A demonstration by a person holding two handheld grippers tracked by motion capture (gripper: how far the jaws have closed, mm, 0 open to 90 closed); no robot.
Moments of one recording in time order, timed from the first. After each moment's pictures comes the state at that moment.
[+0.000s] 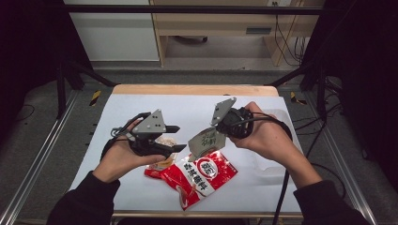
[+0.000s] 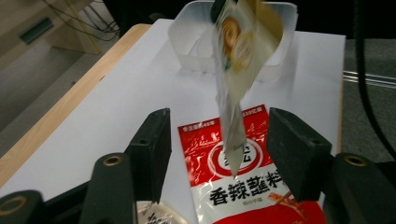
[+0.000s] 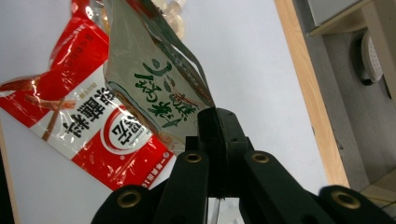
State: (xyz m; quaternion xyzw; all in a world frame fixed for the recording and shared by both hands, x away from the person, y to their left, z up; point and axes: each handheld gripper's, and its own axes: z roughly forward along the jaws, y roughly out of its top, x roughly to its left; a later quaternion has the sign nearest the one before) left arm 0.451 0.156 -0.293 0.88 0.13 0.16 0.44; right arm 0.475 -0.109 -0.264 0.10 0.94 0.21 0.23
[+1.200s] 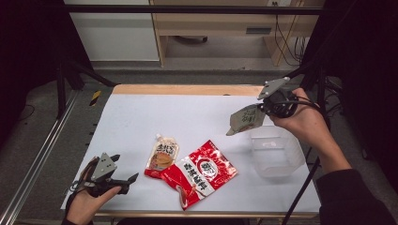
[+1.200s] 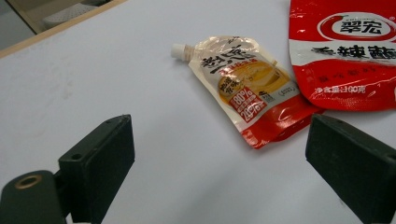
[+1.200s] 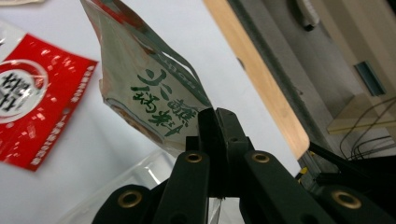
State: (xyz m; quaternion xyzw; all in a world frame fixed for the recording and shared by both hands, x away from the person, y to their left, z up) left arm 0.401 0.283 -0.434 0.82 0.34 0.26 0.39; right arm 0.525 -0.221 -0.265 0.23 0.90 0.22 0.29
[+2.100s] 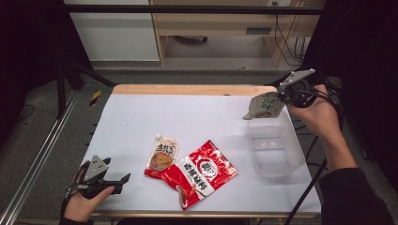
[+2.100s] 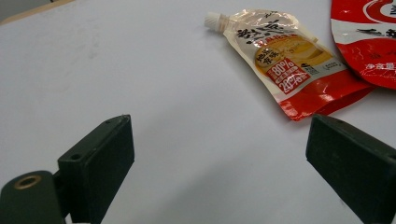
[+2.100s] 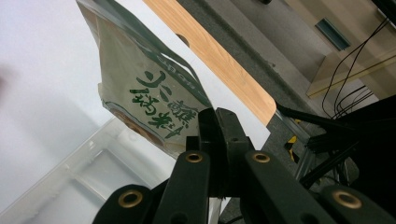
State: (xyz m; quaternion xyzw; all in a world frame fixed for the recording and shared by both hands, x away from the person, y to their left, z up) left arm 0.403 0.306 -0.450 0.80 0.39 0.26 0.38; right arm 0.561 -0.283 -0.280 0.34 0.85 0.23 0.32
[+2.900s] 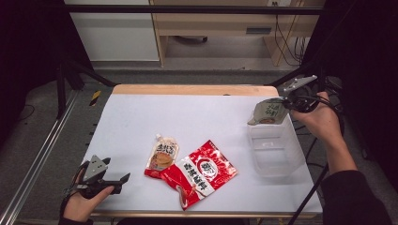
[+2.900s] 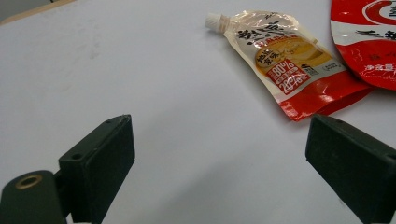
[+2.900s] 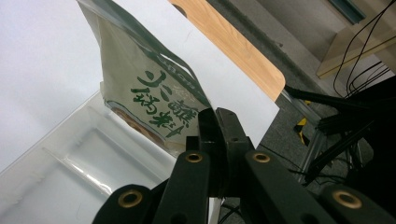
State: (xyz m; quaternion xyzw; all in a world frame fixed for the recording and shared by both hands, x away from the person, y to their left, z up) left arm 0.403 0.306 -0.450 0.80 0.39 0.26 0.38; right arm 0.569 -0.305 -0.309 0.37 0.85 0.21 0.29
